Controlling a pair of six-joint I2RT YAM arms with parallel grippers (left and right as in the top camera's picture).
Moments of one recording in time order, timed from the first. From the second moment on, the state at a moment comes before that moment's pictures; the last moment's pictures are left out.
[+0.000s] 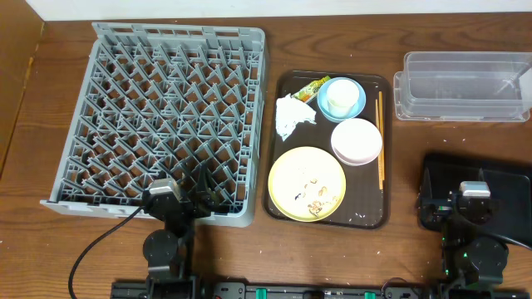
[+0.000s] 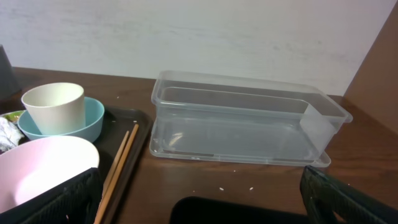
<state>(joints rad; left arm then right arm) 0.06 0.01 0.01 -0.10 0.01 -0.22 -0.03 0.01 0.01 -0.07 0.02 -0.09</state>
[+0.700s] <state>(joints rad) 0.06 0.01 0.01 -0.10 0.01 -0.22 -0.03 0.01 0.01 -0.06 0.02 -0.09</state>
